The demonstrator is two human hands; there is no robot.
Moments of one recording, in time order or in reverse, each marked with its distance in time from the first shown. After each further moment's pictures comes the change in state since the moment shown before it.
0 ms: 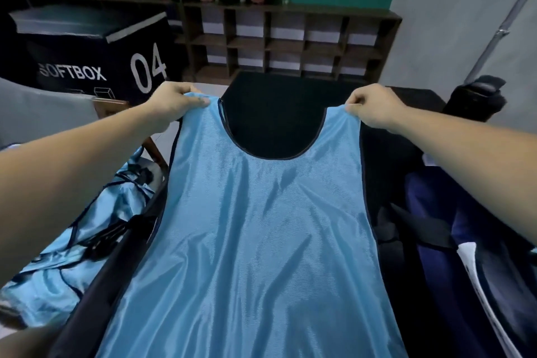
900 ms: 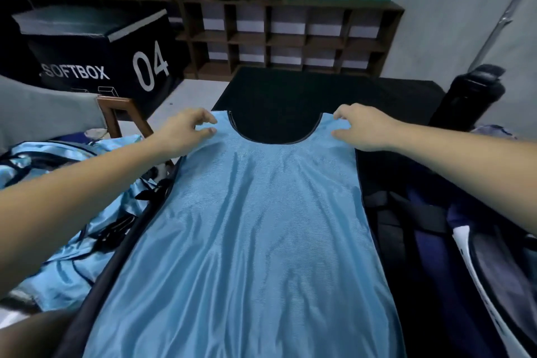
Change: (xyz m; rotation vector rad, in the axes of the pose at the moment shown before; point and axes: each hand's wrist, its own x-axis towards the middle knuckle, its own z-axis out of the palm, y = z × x) left_hand -0.072 -0.019 0.019 0.515 -0.105 0.225; right_hand -0.065 -0.026 0.011 -0.326 -0.259 -0.080
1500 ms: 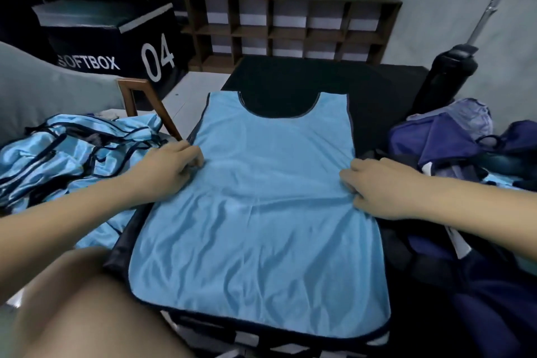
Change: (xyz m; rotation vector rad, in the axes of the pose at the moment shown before) left_hand -0.179 -0.013 -0.009 0.337 -0.183 0.228; right_hand -0.202 -0.035 0.046 -0.482 -0.247 -0.274
